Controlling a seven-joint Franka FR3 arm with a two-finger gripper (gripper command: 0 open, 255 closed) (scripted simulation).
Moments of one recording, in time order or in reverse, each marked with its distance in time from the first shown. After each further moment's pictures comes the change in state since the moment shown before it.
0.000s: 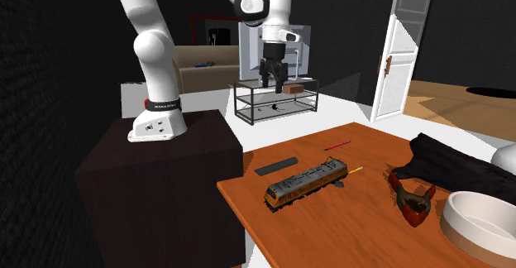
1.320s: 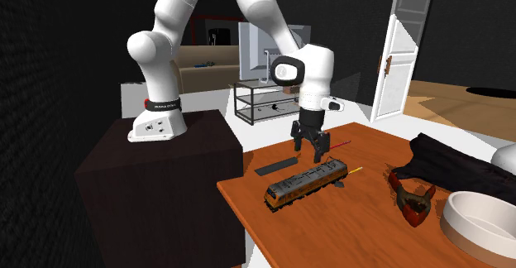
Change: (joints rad) arm -0.226 0.793 0.016 0.452 0.340 0.311 -0.471
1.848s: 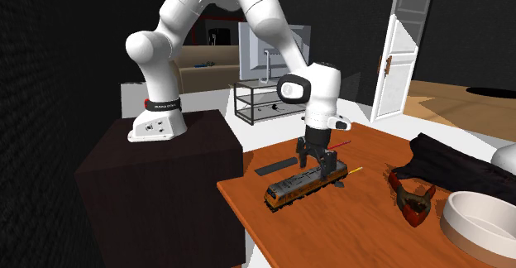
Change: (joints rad) arm -0.069 0.162 0.042 0.132 0.035 0.033 -0.044
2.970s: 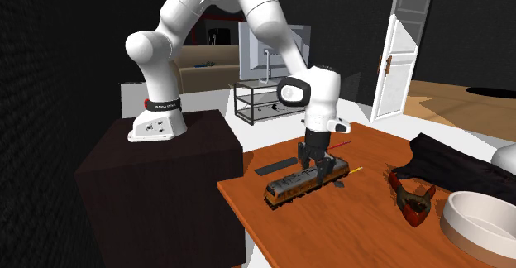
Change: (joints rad) arm -0.005 0.020 0.007 0.009 0.005 0.010 -0.002
